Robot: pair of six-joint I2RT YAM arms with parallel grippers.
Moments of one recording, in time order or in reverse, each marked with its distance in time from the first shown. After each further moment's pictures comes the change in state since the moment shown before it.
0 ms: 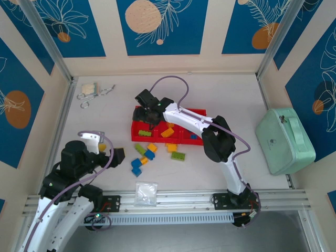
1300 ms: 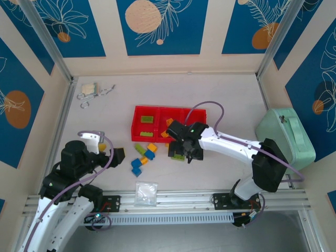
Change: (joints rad) left arm 0.000 0.000 0.000 0.003 0.000 0.000; right arm 0.064 -0.628 -0.756 -0.320 0.039 0.113
